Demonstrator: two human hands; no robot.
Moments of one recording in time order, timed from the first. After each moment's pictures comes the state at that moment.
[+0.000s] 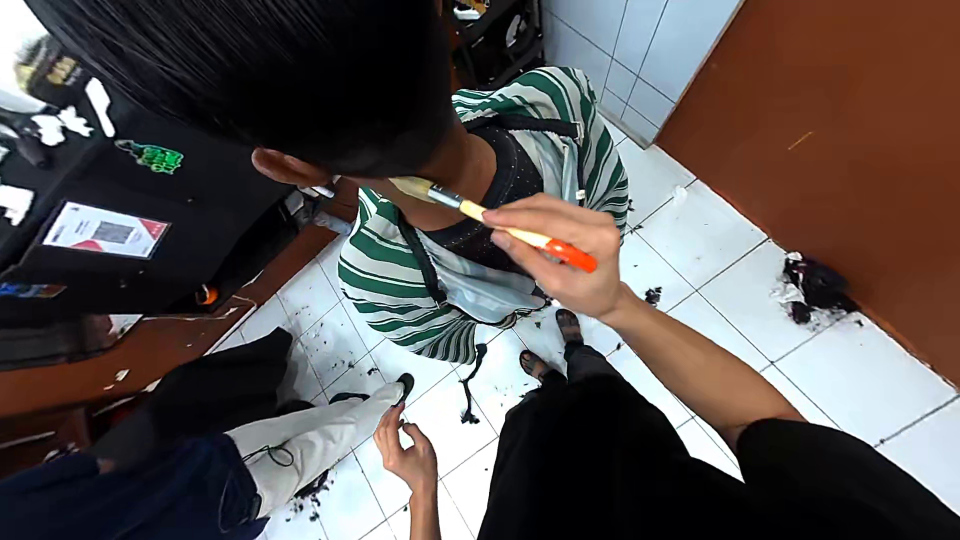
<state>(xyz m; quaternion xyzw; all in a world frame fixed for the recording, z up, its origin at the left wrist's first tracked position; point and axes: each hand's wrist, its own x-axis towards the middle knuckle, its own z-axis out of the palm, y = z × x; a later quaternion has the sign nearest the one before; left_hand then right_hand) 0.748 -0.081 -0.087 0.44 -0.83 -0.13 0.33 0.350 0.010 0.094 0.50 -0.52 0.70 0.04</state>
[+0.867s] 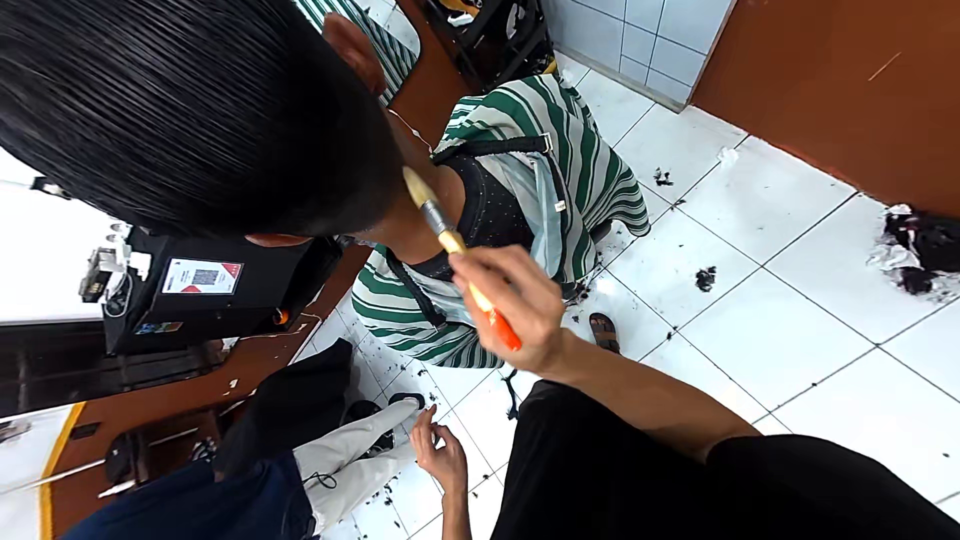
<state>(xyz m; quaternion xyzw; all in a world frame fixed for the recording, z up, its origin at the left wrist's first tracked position) 0.729 -0.082 -0.077 0.42 -0.85 -0.10 0.29 0.394 -0.008 0.073 0.36 -0.58 0.71 0.19</state>
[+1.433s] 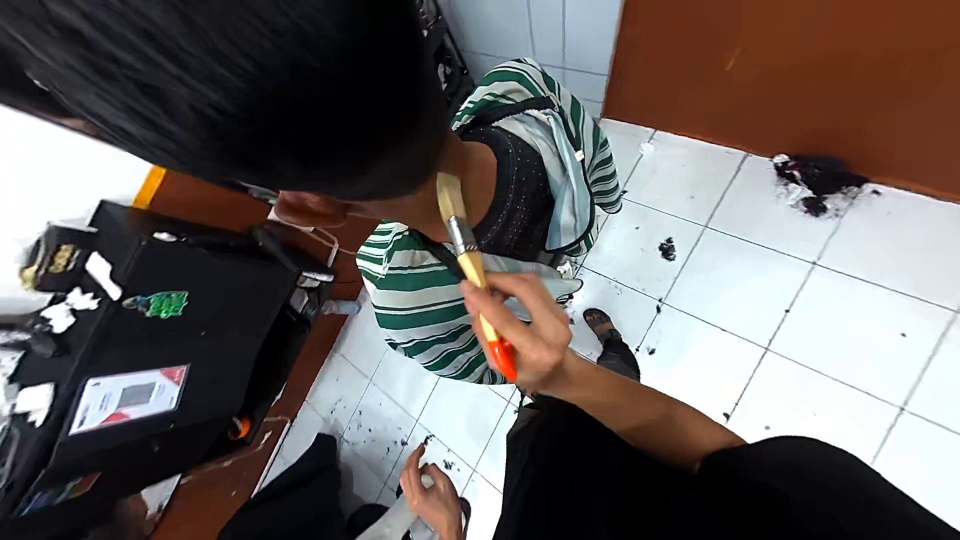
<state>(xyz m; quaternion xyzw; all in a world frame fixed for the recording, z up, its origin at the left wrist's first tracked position) 0.828 -0.249 -0.122 0.36 -0.88 -0.17 0.25 0.498 -0.080 0.050 0.29 -0.65 0.62 0.33</state>
